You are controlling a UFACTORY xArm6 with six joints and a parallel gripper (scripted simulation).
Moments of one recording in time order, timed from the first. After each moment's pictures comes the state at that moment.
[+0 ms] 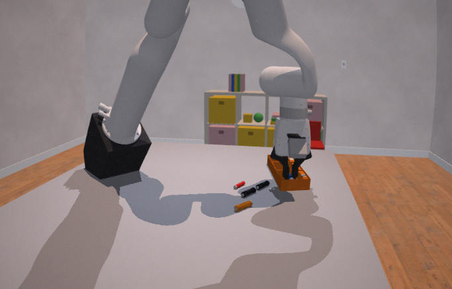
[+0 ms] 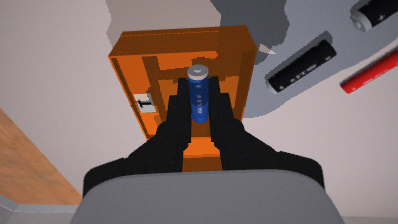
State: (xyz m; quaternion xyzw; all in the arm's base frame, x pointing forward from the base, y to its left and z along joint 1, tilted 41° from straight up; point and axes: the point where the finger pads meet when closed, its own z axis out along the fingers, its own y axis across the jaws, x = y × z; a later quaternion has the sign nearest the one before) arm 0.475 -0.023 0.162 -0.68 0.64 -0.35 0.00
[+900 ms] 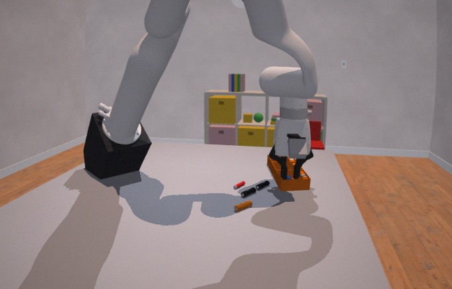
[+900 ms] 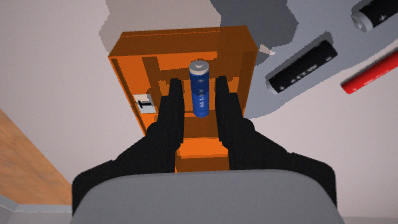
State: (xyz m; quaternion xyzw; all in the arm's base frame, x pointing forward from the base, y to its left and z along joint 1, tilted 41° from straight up) arm 0.476 -0.024 0.162 -0.68 0.64 -0.35 0.00
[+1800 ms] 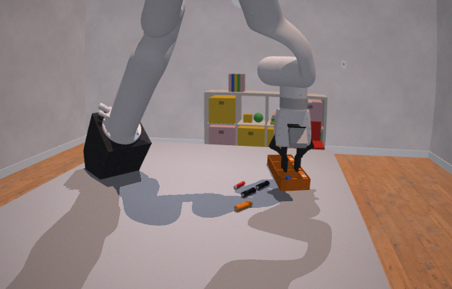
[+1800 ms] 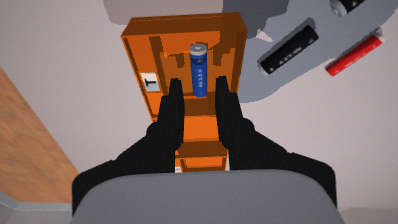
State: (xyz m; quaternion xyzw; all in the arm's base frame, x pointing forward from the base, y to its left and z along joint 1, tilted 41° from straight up) arm 0.463 -0.012 0.182 -0.68 0.64 -0.35 0.00
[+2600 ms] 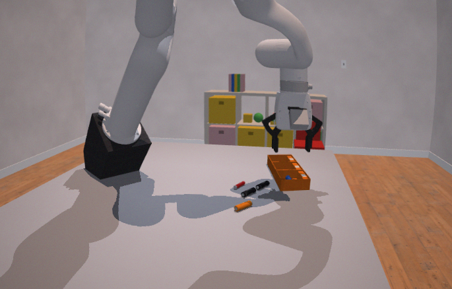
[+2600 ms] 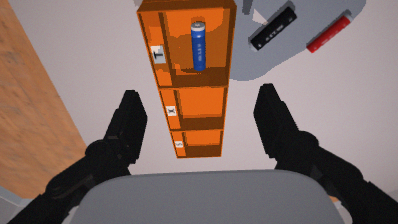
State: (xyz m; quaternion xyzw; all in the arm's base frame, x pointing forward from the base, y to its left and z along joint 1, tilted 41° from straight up) arm 0.442 0.009 0.216 -0.68 0.64 -0.35 0.00
